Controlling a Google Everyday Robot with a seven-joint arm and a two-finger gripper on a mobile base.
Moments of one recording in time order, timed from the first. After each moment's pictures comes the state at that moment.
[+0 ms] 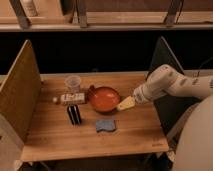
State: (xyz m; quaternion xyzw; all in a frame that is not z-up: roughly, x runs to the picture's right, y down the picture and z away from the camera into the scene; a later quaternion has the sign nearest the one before) arm 0.120 0.070 0.718 0.10 -0.29 -0.81 0.50
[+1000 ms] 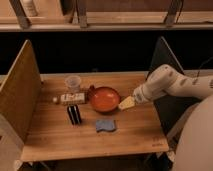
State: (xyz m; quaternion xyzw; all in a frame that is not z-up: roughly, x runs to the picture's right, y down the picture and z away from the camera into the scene) arm 0.120 0.070 0.718 0.10 -0.29 -0.81 0.50
